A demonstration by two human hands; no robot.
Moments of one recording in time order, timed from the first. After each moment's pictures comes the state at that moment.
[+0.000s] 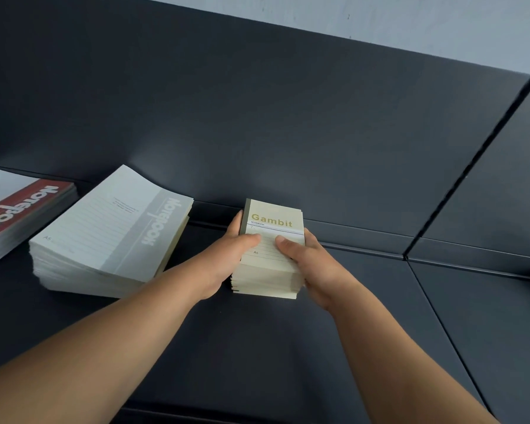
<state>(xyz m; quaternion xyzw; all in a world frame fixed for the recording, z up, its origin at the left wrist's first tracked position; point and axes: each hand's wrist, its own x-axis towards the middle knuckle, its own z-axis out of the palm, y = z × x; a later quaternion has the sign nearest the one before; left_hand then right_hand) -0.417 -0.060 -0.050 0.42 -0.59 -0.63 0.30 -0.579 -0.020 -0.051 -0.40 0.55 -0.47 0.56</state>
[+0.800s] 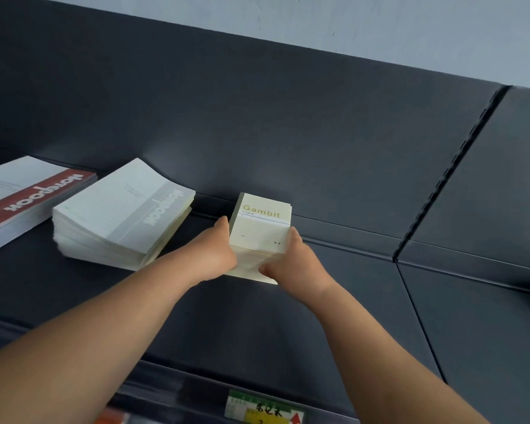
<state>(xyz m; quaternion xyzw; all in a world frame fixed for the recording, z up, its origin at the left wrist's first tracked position) -0.426 -0.017 -0.030 0.65 -0.68 -0.32 0.13 -0.581 0.019 -0.040 -0.59 0.69 -0.28 0.31</state>
